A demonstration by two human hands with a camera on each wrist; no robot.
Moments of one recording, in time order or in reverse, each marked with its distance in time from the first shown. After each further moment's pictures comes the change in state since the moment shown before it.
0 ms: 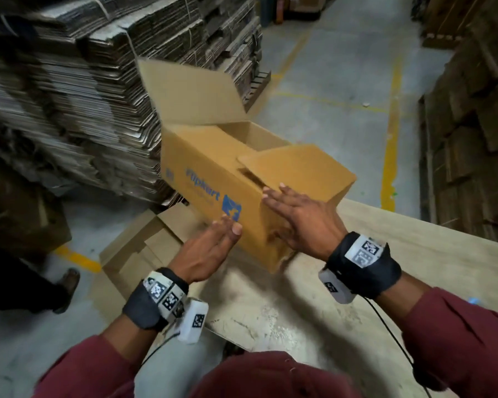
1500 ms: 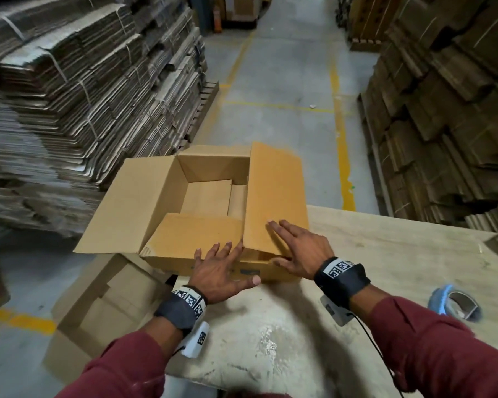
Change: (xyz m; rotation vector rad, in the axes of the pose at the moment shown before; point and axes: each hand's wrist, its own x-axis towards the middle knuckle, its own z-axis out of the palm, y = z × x) left_hand 0.121 -0.041 0.052 0.471 -0.263 0.095; right_hand 0.001 0.065 0.087 -0.132 -0.284 0.453
